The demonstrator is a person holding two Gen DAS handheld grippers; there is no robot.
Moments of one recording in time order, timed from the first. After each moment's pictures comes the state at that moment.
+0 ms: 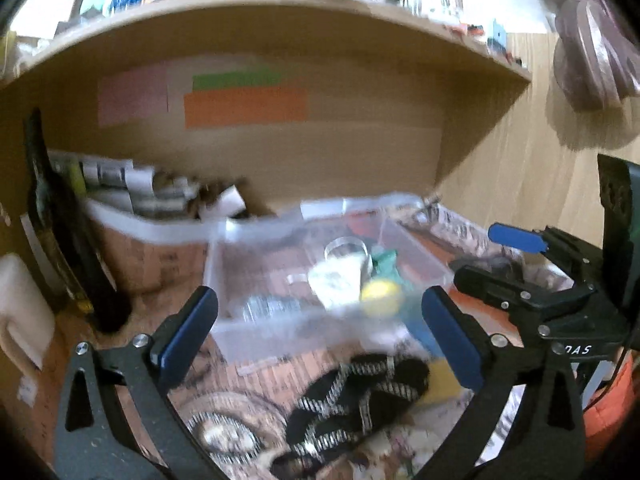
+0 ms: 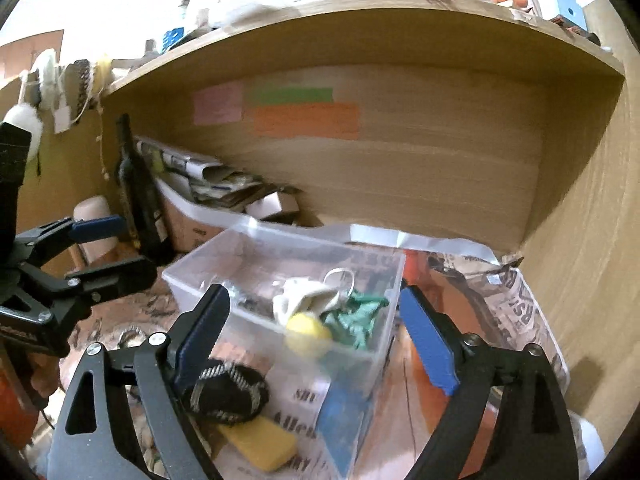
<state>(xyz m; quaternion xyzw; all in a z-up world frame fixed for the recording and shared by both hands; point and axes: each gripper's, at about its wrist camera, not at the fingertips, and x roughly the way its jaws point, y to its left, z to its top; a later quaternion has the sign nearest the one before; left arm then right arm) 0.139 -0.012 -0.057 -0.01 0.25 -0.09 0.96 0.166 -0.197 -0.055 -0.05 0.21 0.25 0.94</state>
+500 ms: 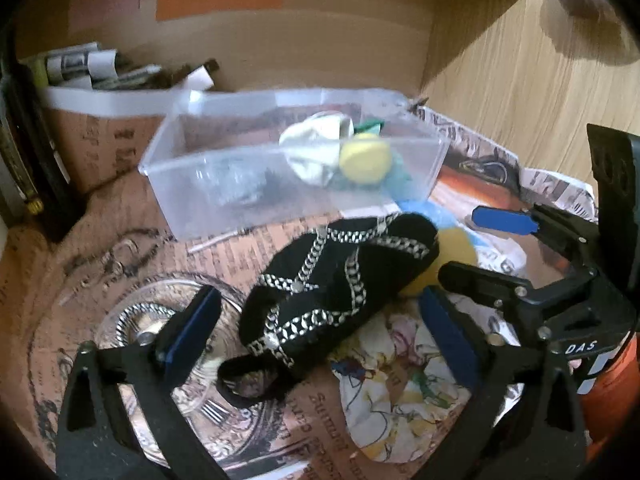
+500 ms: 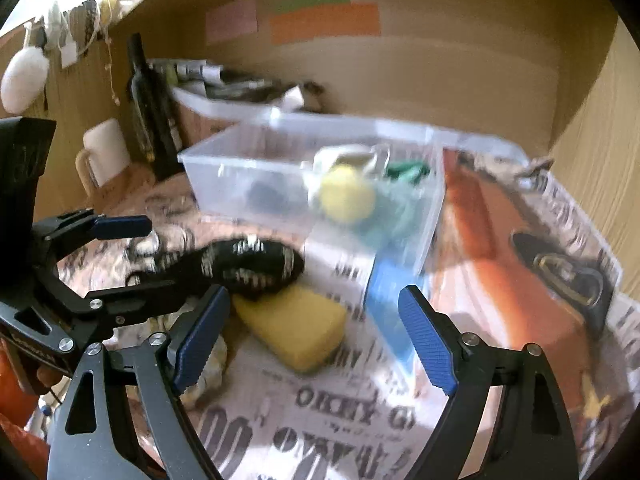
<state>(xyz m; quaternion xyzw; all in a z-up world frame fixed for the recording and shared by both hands) 0.130 -0.029 -0.144 0.00 0.37 -0.13 0.92 0.146 -0.193 -0.138 -0.05 0.32 0.28 0.90</state>
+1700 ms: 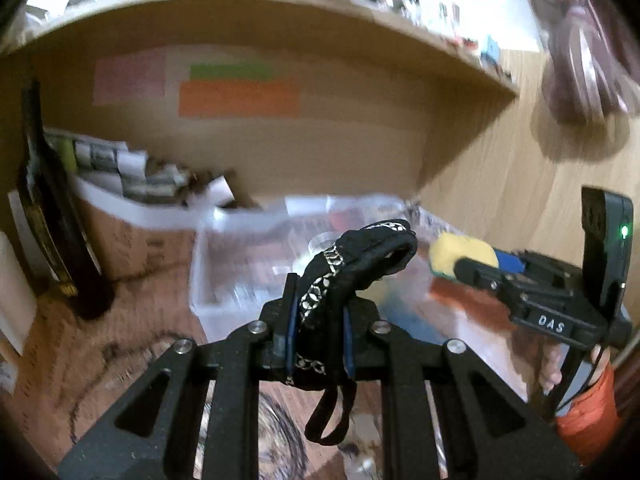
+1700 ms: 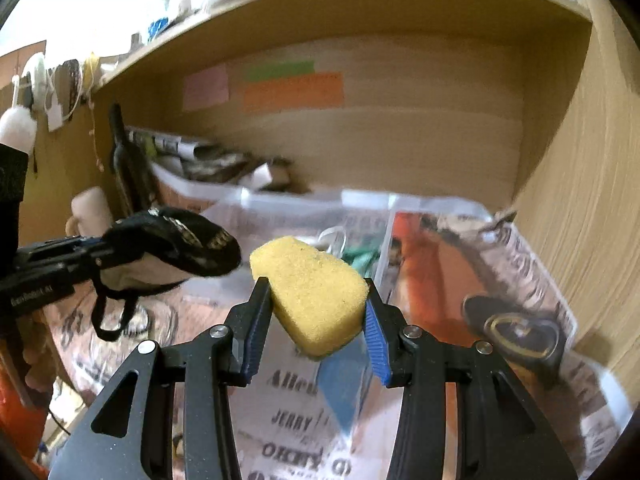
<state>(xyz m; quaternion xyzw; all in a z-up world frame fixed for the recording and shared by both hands) 0.129 0.002 -0.051 -0.04 0.23 -0.12 0.97 0.158 -0.217 -0.076 -0.02 0.23 0.24 0.94</state>
